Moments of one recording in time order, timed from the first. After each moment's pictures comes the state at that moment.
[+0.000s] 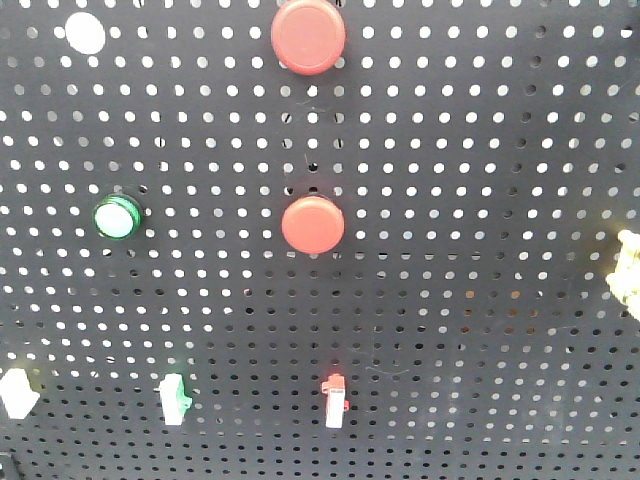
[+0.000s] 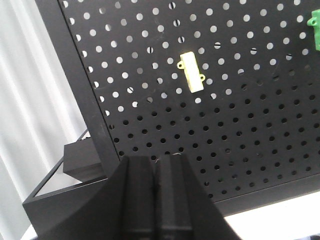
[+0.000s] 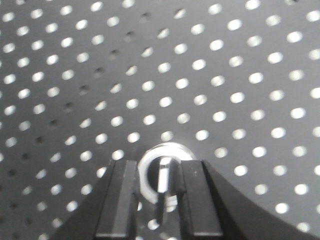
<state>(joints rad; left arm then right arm) -0.08 -0.01 0.03 0.05 -0.04 0.22 0.16 0.92 -1.33 0.41 0.39 -1.10</state>
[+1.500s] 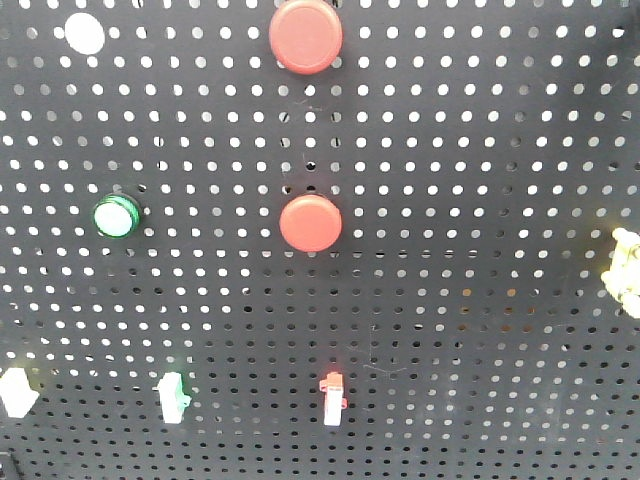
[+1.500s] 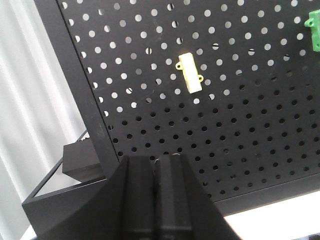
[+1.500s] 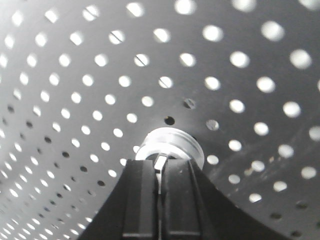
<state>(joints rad) -0.08 -0.01 0.03 0.05 -0.04 0.22 0.16 0.97 -1.34 0.44 0.35 0.46</state>
